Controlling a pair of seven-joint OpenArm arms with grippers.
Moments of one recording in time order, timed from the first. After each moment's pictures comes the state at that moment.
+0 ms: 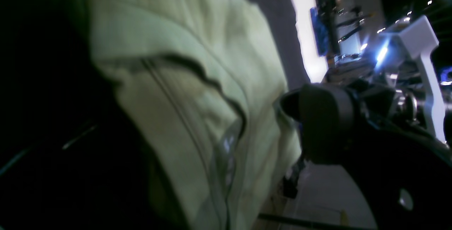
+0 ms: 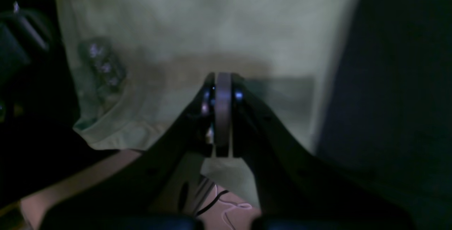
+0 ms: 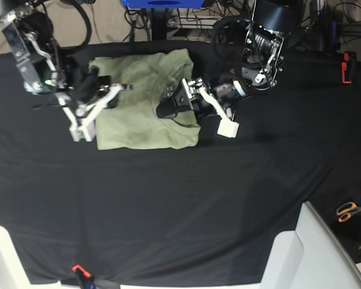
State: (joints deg) left arm 3.8 -6.6 4.7 55.3 -52.3 -43.0 30.4; right arm -11.6 22.5 -21.0 97.3 39.4 -10.3 -45.6
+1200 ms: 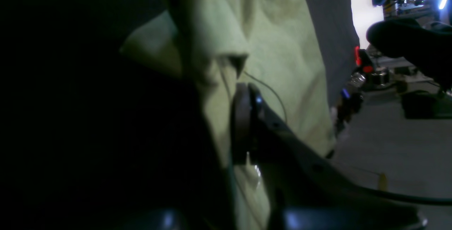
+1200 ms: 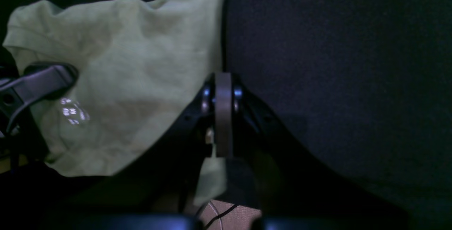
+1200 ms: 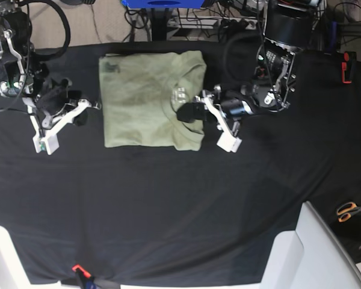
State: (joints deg) left arm -0.3 -10.8 5.1 62.6 -49.4 -38.1 43.2; right arm -14.9 23.4 -9.3 102.8 39.4 -10.2 -45.7
